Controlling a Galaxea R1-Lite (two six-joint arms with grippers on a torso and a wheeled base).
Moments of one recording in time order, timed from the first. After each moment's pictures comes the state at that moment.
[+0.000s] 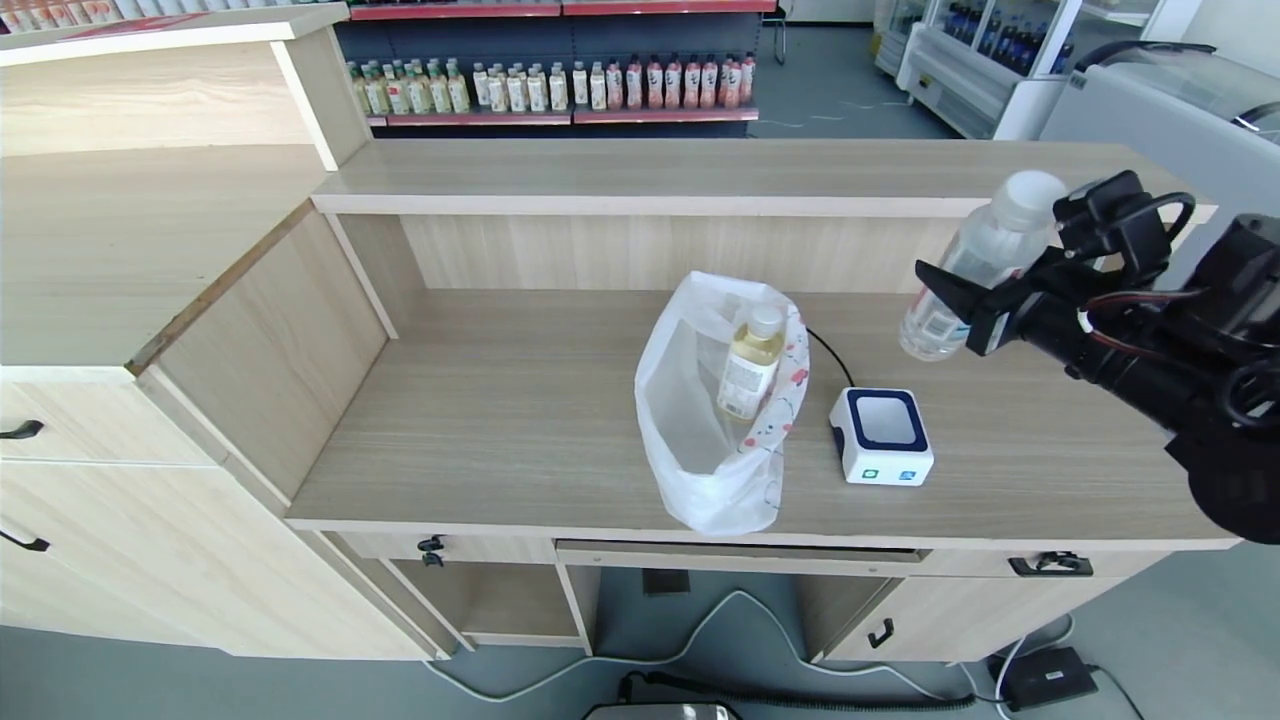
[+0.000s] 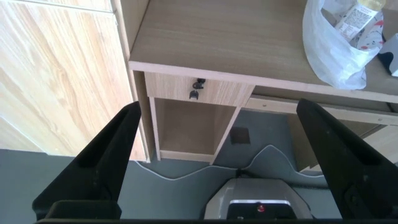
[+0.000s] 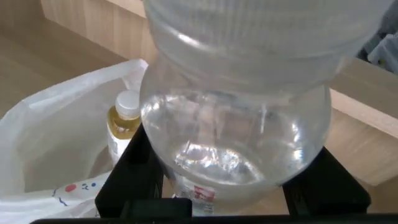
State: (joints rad) left arm 0.00 0.00 0.00 0.01 -0.04 -0.12; right arm 0.12 1.75 -0.82 -1.19 0.30 -0.34
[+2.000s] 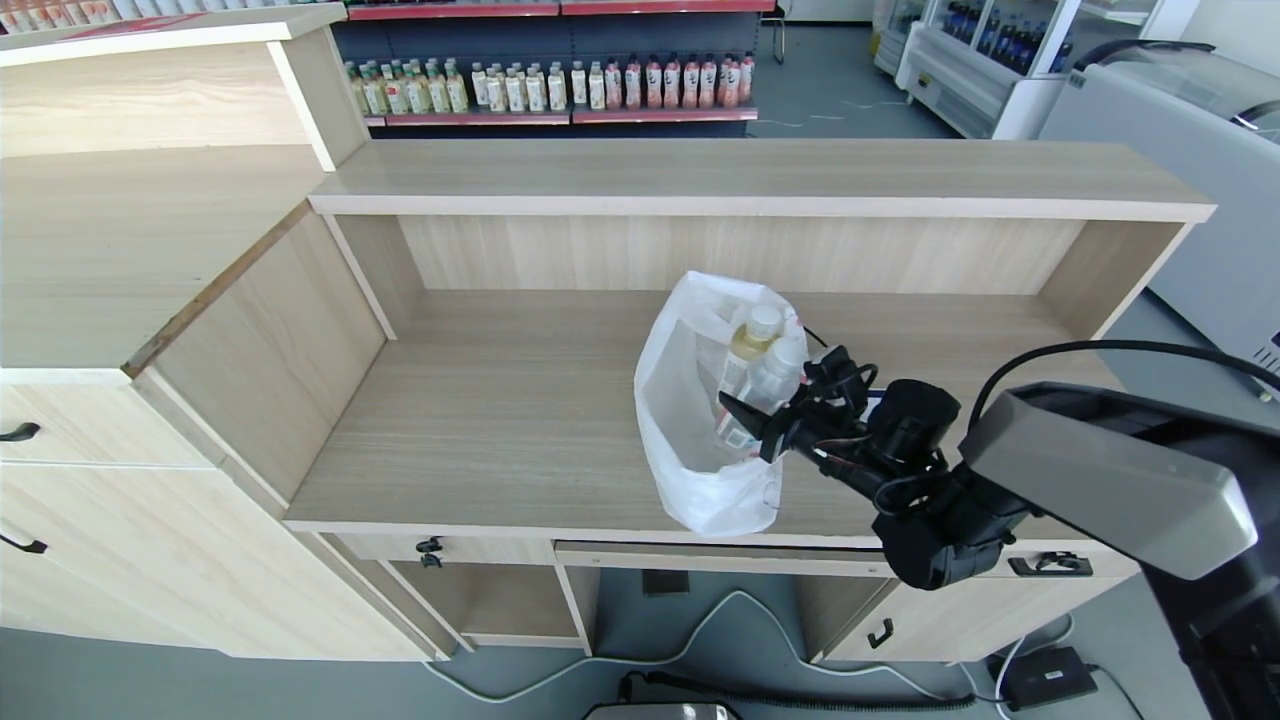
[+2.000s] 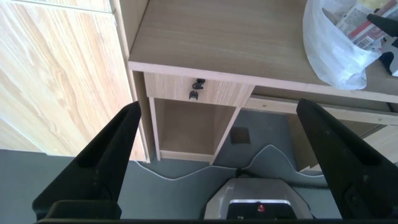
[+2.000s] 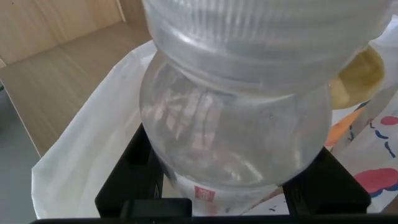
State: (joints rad) left arm 0.00 0.00 0.00 0.01 -0.04 -0.12; right arm 0.33 2.45 -1.10 -1.57 0.45 -0.09
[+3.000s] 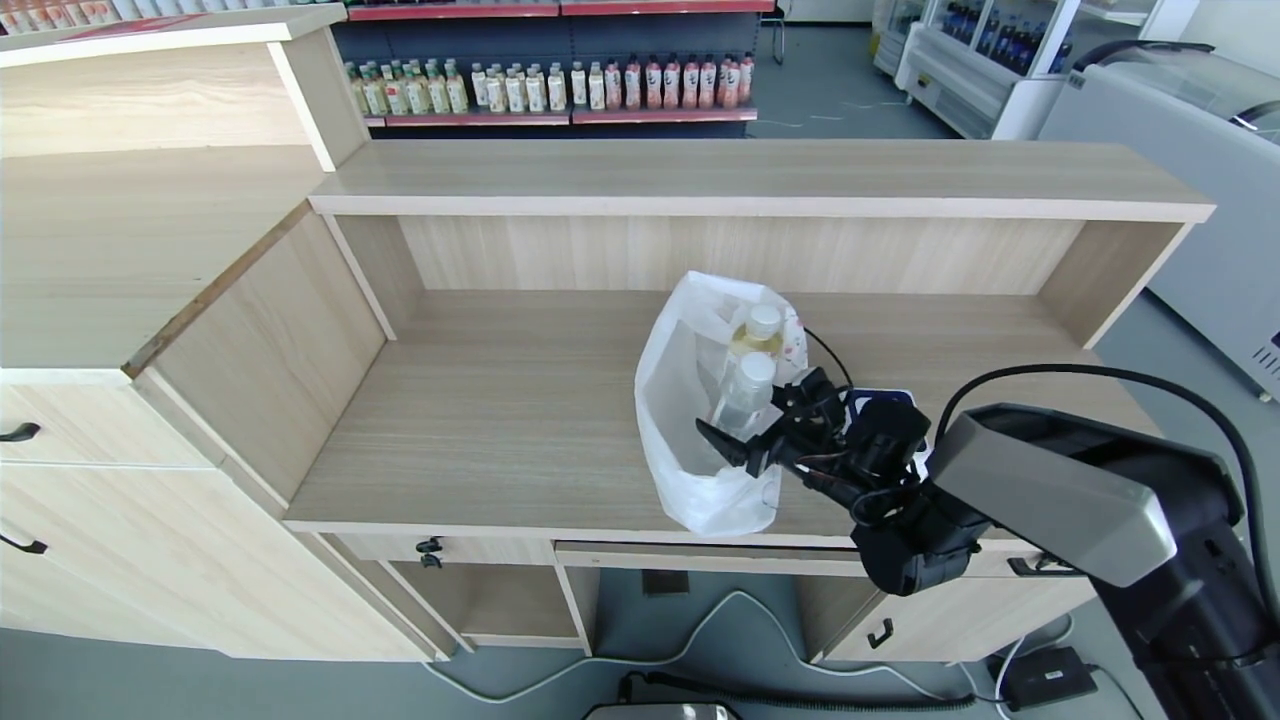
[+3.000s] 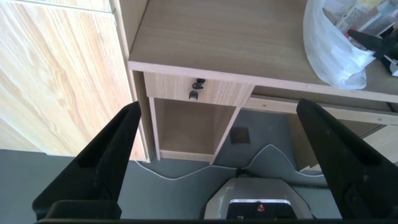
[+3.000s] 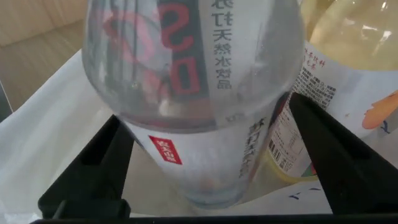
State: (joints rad) left arm 0.00 0.00 0.00 0.01 -0.04 -0.12; right arm 0.34 2.56 -1.19 -1.57 0.47 -0.10
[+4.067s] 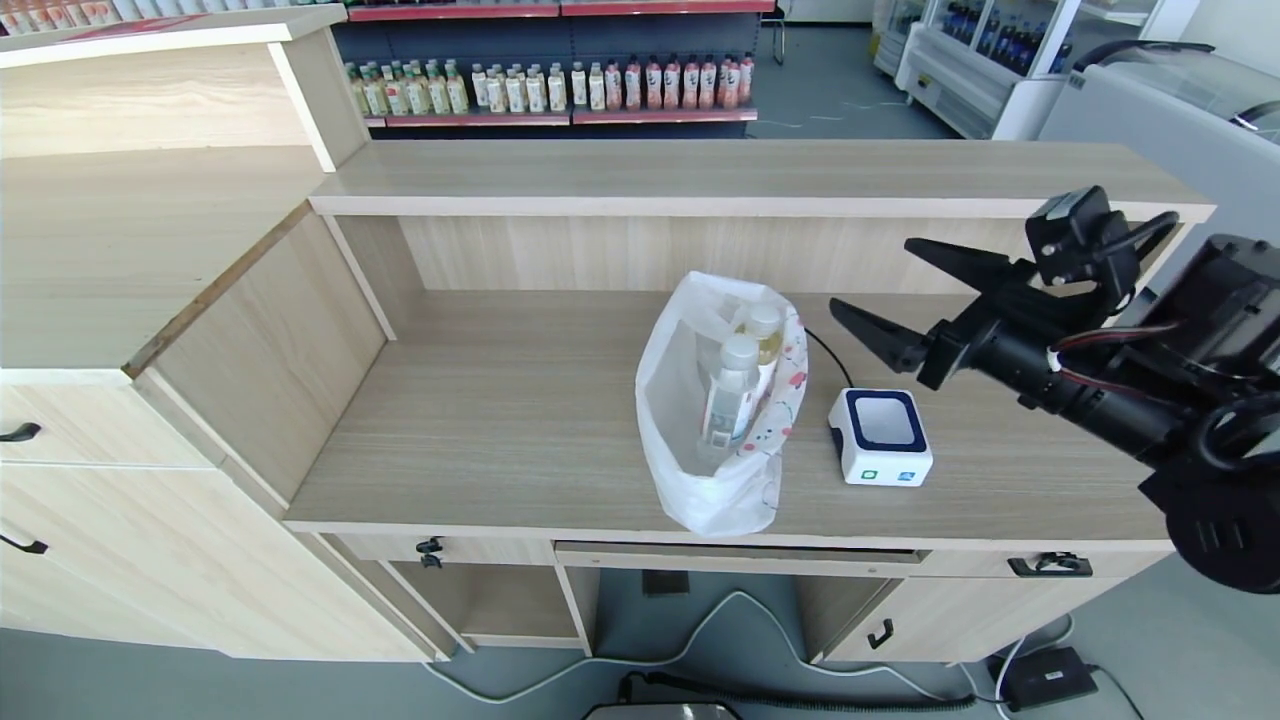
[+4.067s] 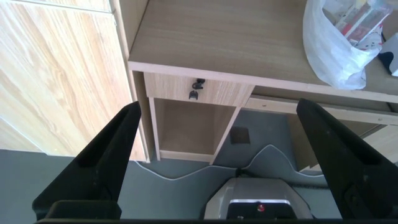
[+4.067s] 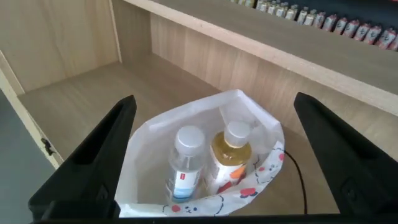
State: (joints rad) left arm 0.00 0.00 0.00 0.01 -0.04 -0.12; right arm 0.25 1.71 -0.74 -1.25 0.44 -0.25
